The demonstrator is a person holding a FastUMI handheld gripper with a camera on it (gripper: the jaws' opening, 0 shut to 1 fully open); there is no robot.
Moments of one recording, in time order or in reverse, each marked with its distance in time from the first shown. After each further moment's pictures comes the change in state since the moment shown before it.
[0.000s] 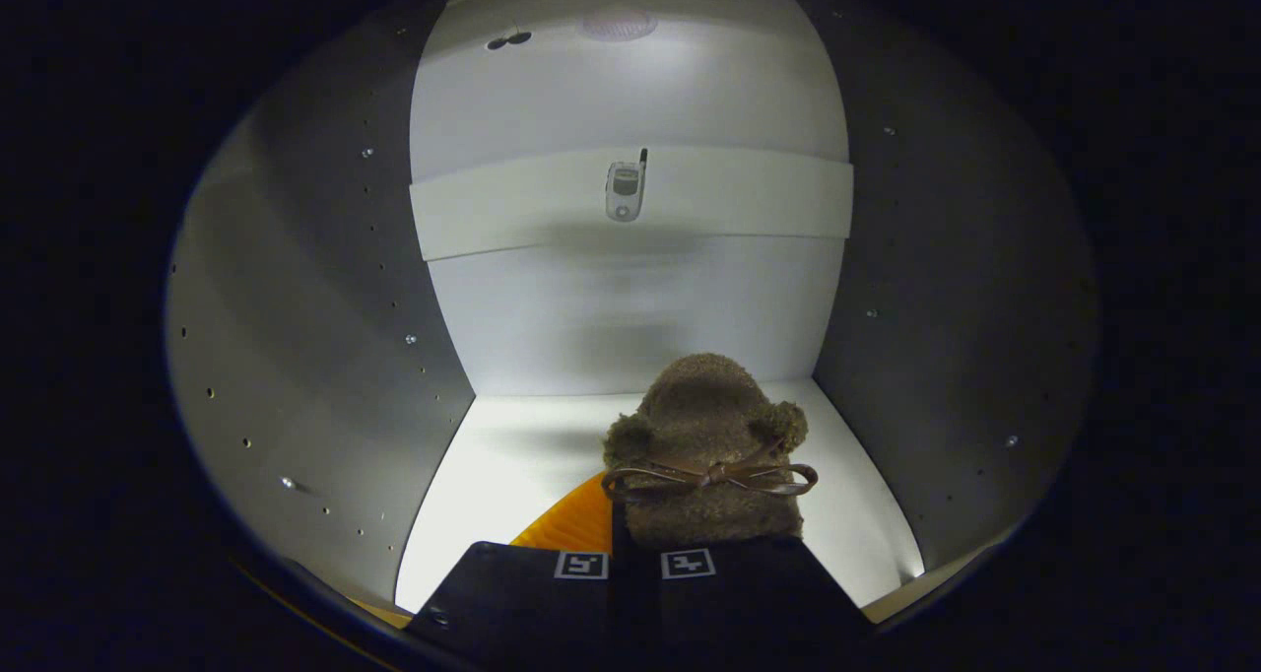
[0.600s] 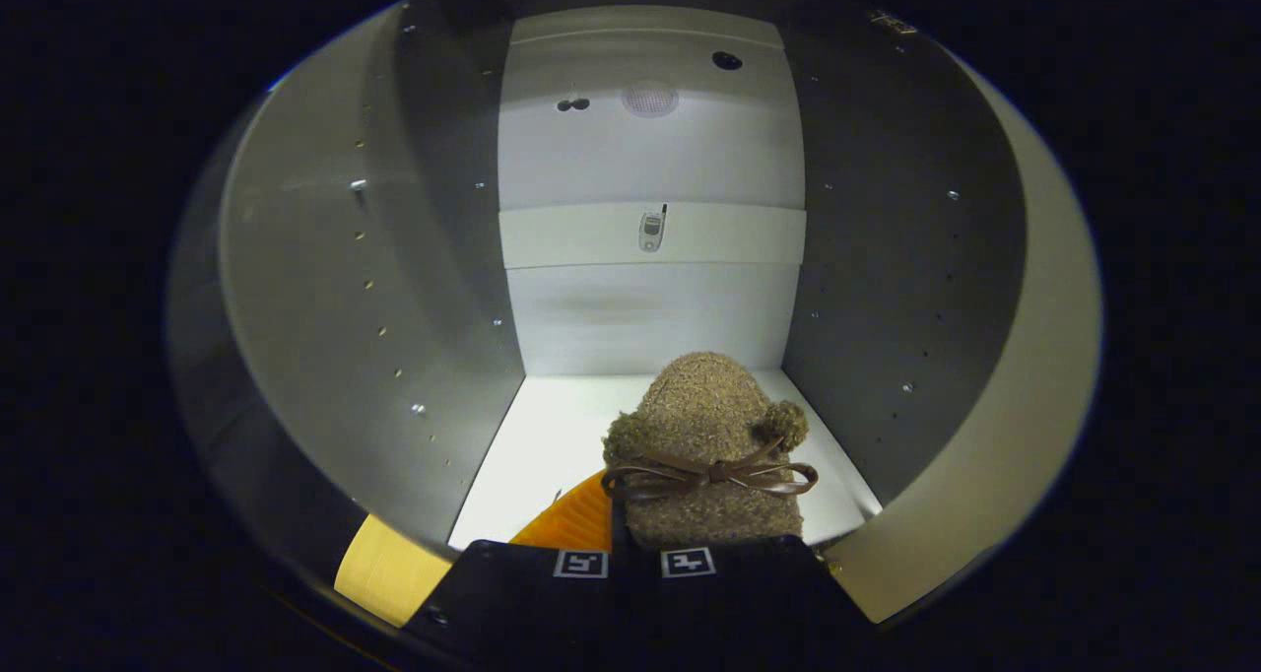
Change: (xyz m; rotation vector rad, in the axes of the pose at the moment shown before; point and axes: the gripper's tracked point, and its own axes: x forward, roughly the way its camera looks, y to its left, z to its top) arm -0.108 0.012 -0.008 -0.028 -0.072 -0.011
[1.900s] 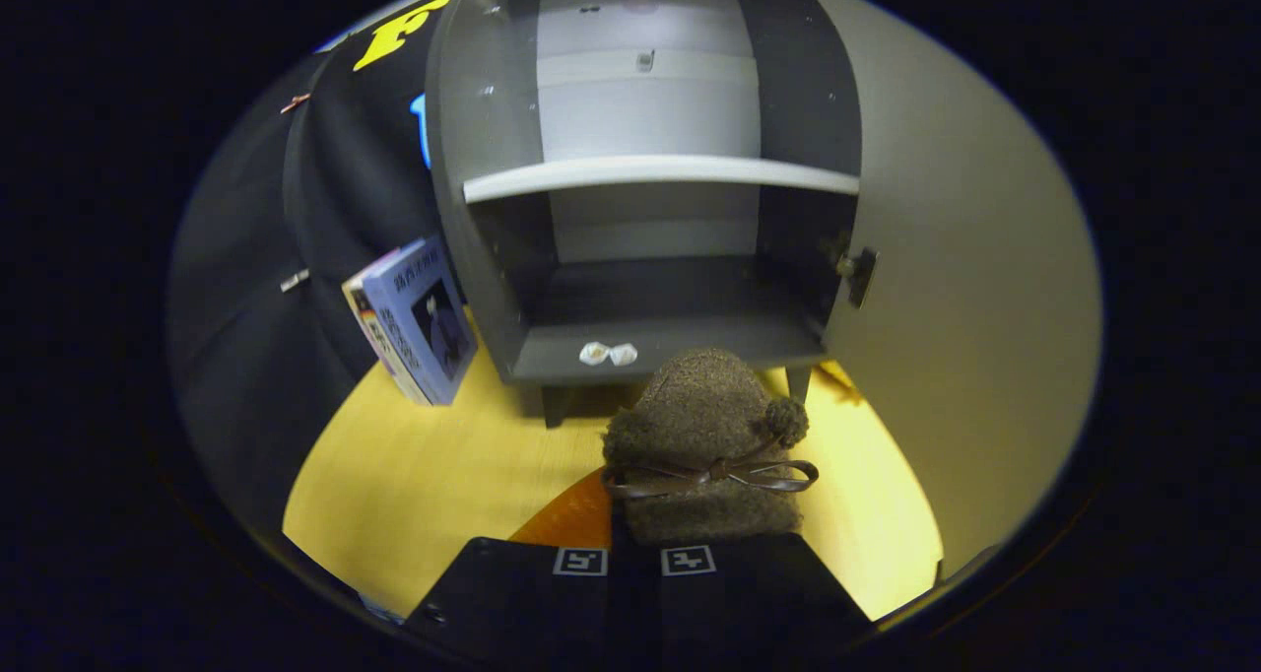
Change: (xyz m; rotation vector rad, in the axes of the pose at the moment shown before) arm -0.132 0.003 -0.266 0.040 0.162 -0.010
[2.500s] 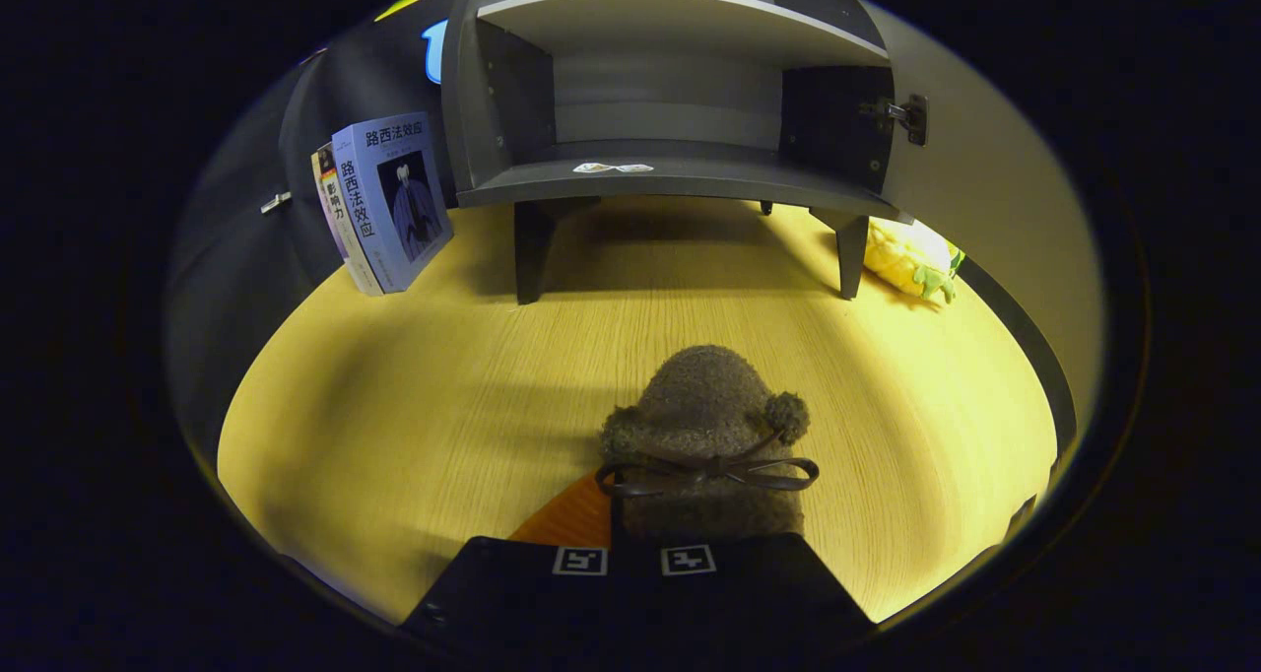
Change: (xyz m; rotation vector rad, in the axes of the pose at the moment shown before) arm 0.090 0.002 -0.186 -0.048 0.178 -0.009
